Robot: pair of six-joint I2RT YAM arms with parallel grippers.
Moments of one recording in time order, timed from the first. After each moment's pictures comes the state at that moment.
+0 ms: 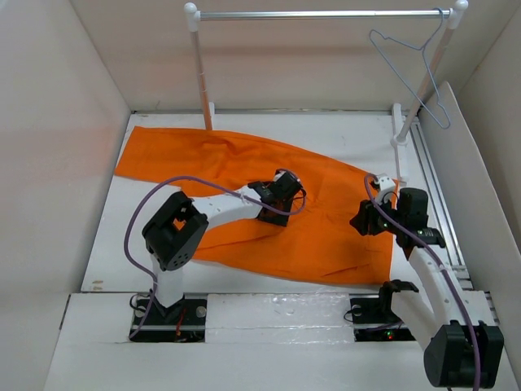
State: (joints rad) left arm -0.88 1.85 1.26 -0.53 -0.21 -0.56; right arm -0.04 0.84 0.52 -0.39 -0.53 -0.14
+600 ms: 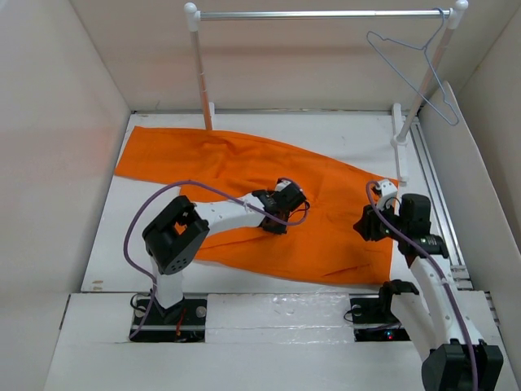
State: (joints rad) left arm -0.96 1.84 1.22 -0.57 -0.26 -0.59; right arm -0.04 0.74 0.51 -0.48 -0.51 -0.15
